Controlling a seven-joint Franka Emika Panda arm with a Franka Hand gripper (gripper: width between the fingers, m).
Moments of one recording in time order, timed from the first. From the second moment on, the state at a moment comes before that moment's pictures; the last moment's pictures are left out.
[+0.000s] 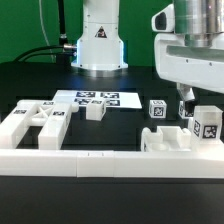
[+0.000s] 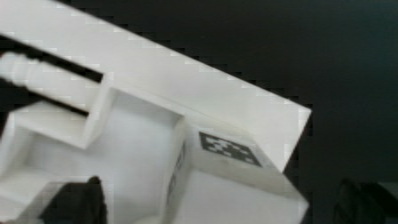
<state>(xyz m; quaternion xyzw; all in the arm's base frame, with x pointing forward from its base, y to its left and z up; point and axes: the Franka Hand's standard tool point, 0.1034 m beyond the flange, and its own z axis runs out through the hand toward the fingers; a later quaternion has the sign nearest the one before) 0.648 0.122 0.076 -0.85 0.52 0.01 0.08</state>
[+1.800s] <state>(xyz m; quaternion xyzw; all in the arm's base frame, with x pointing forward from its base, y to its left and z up) 0.647 0.118 0.079 -1.00 0.01 0.02 0.02</state>
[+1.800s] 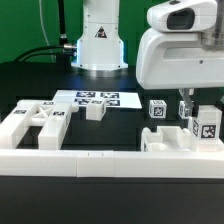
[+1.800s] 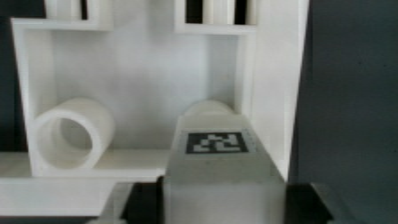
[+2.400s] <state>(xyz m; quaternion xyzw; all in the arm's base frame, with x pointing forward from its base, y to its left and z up) 0.643 0.122 0.079 -0.93 0.36 0.00 0.03</state>
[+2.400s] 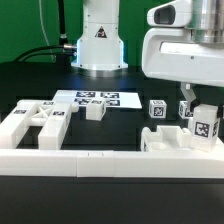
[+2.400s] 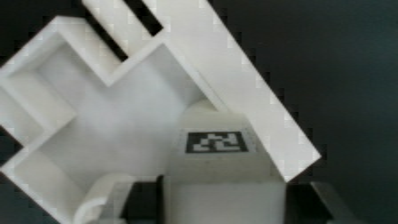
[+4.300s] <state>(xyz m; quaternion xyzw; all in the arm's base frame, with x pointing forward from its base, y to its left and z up) 0.643 0.121 0.078 -0.86 0.50 0.02 0.07</state>
